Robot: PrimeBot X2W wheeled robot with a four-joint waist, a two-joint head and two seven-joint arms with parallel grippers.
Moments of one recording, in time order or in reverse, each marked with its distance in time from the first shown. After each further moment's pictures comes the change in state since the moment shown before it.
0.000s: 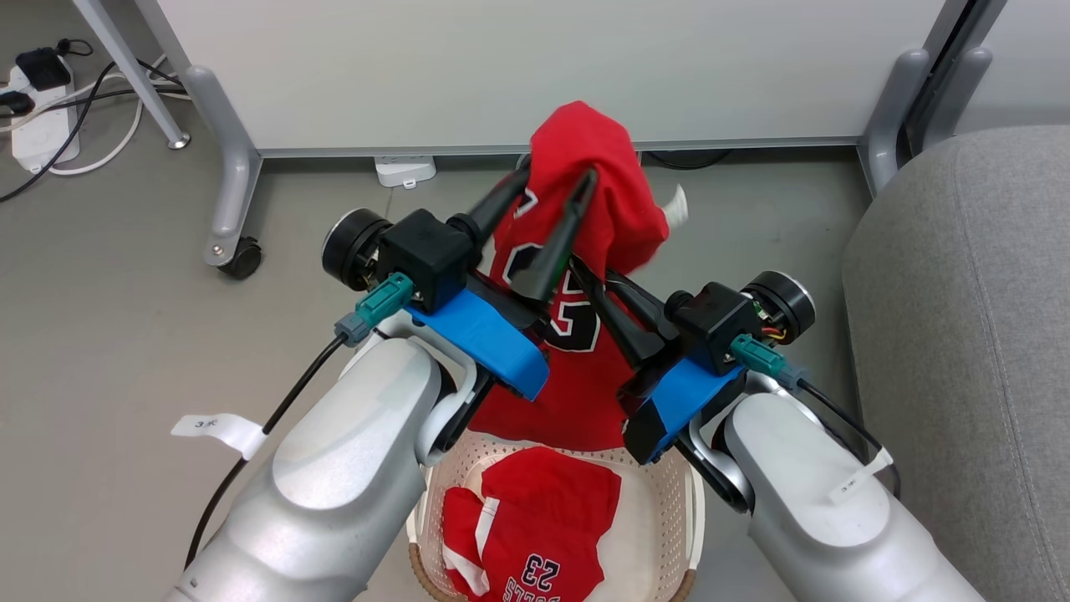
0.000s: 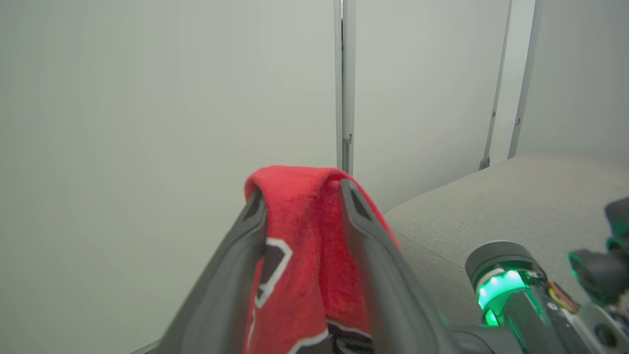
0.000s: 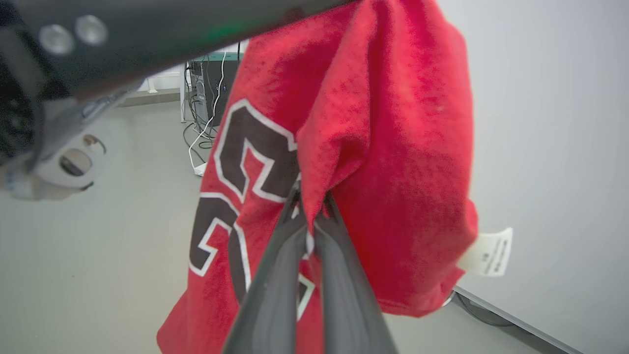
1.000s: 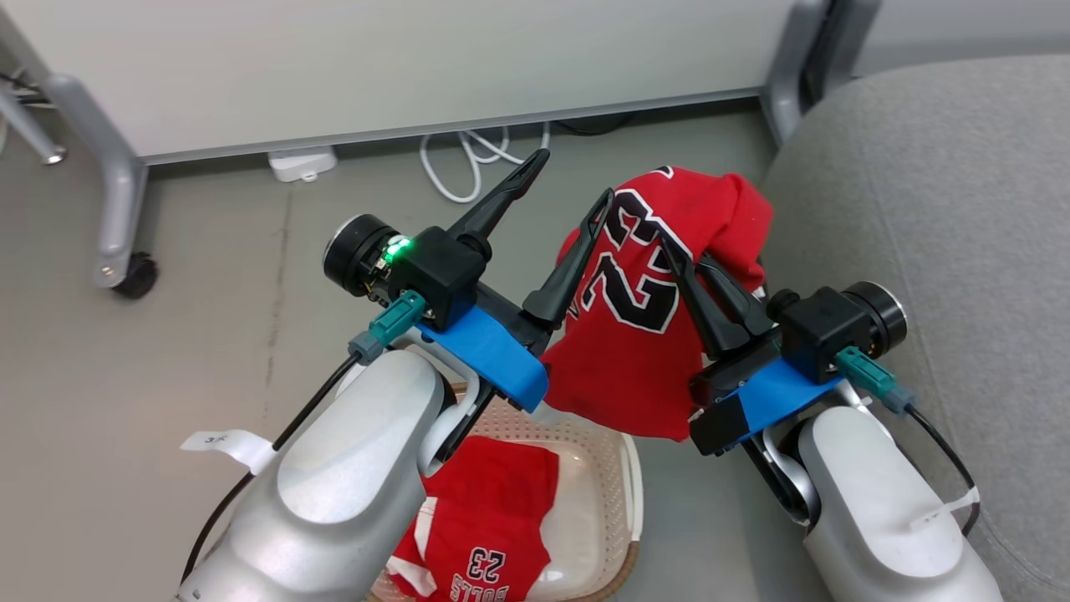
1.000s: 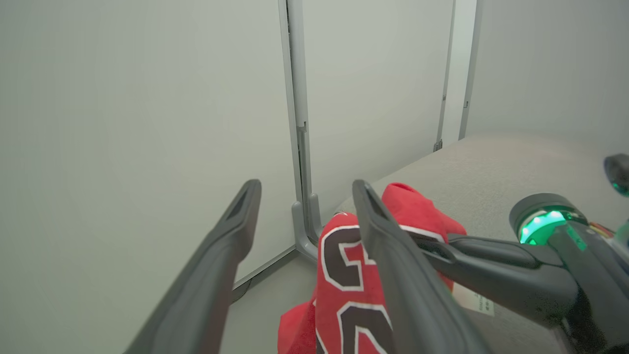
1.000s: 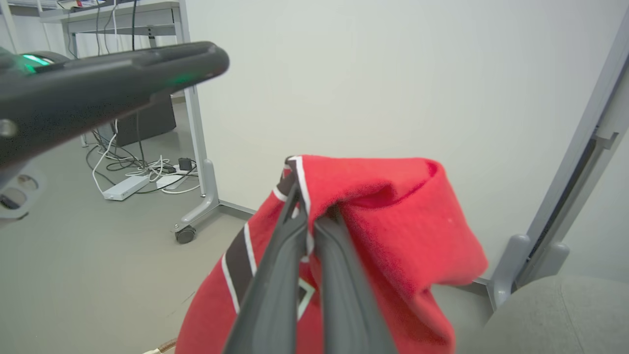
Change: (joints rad) left arm 0.021 -0.001 0.013 -0.019 0.074 0.000 0.000; right arm 0.126 -0.033 -0.195 -0.168 -0.046 0.000 0.000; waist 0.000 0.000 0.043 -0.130
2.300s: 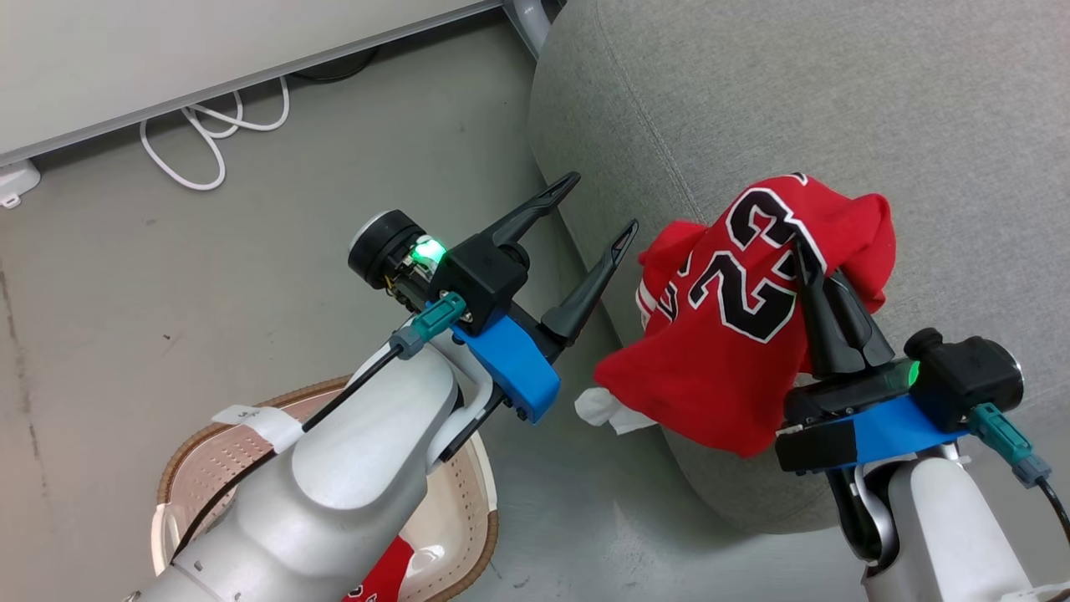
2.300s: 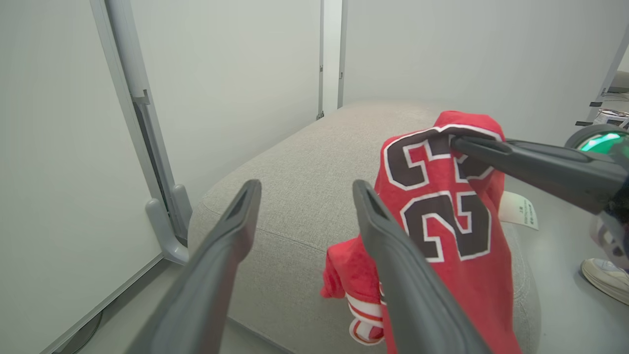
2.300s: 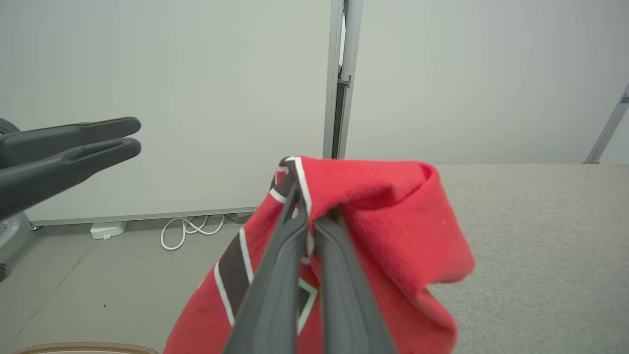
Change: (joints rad) left arm -0.083 0.039 -0.176 0.067 -0.040 0.000 -0.001; right arm 0.209 0.050 -0.284 -0.229 -0.043 0.000 0.000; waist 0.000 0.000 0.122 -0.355
